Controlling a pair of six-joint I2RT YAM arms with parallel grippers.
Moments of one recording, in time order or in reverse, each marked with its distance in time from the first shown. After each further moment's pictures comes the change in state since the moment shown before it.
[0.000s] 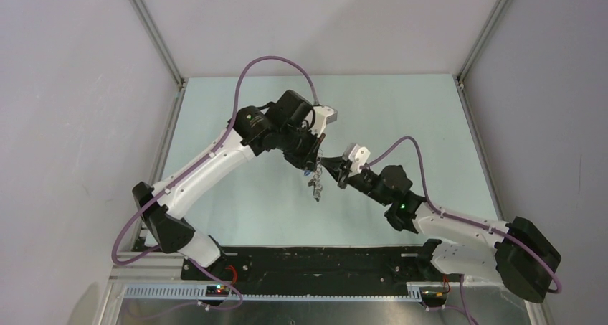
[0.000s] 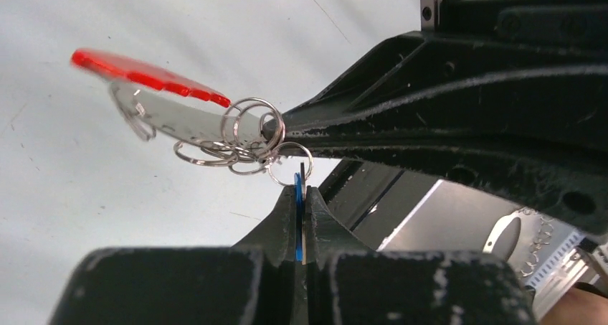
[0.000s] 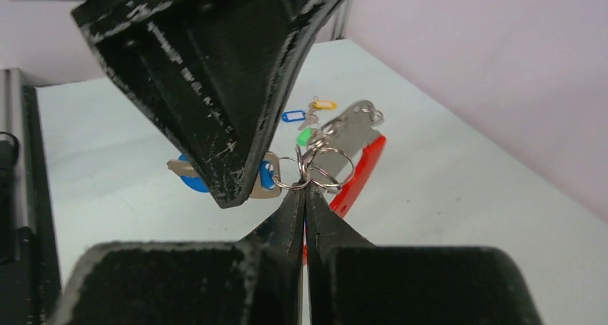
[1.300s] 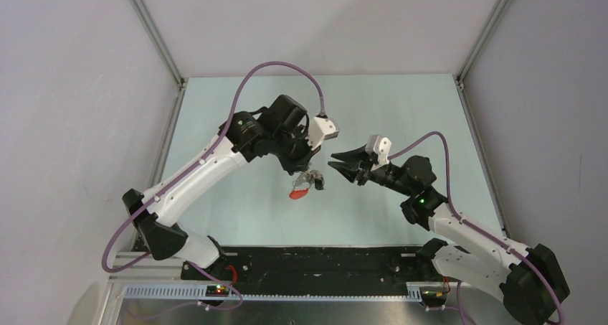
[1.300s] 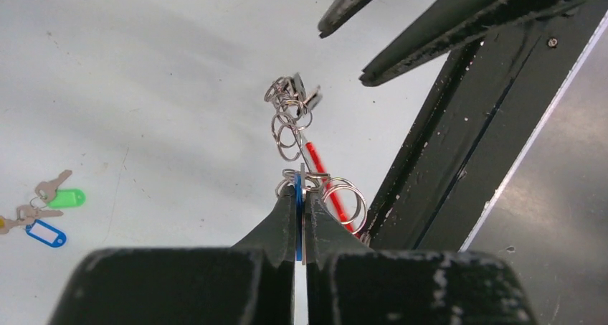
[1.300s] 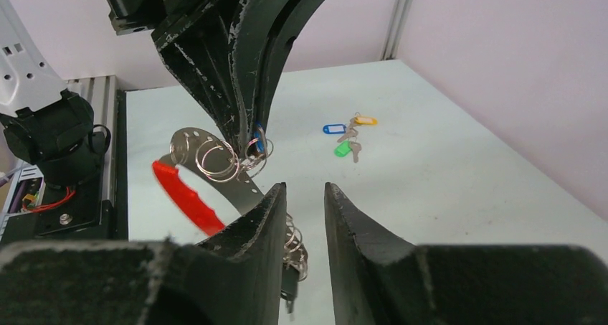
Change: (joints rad) left arm -0.003 -0.067 -0.050 -0.009 -0.029 0.385; right arm -0.235 -0.156 0.027 -0.140 -0.414 0.145
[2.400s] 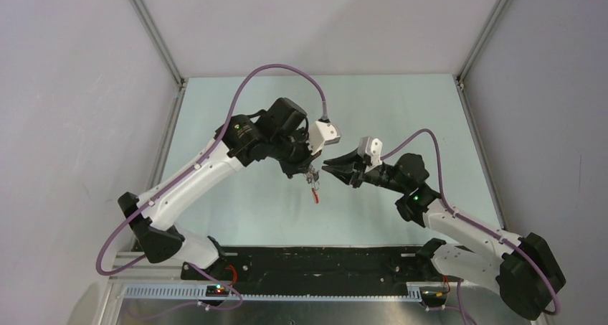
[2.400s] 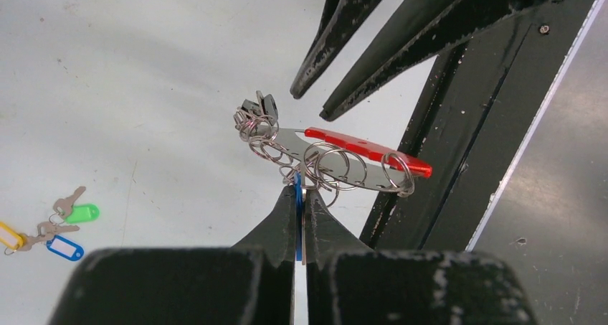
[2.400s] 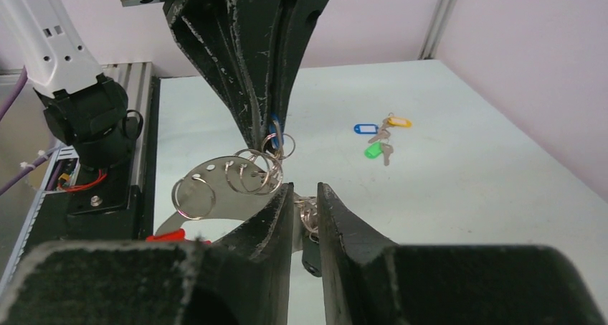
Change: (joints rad) left arm -0.040 -0.029 -0.004 0.000 0.005 0.052; right arm 0.024 0.081 0.014 0.042 -0.089 0.004
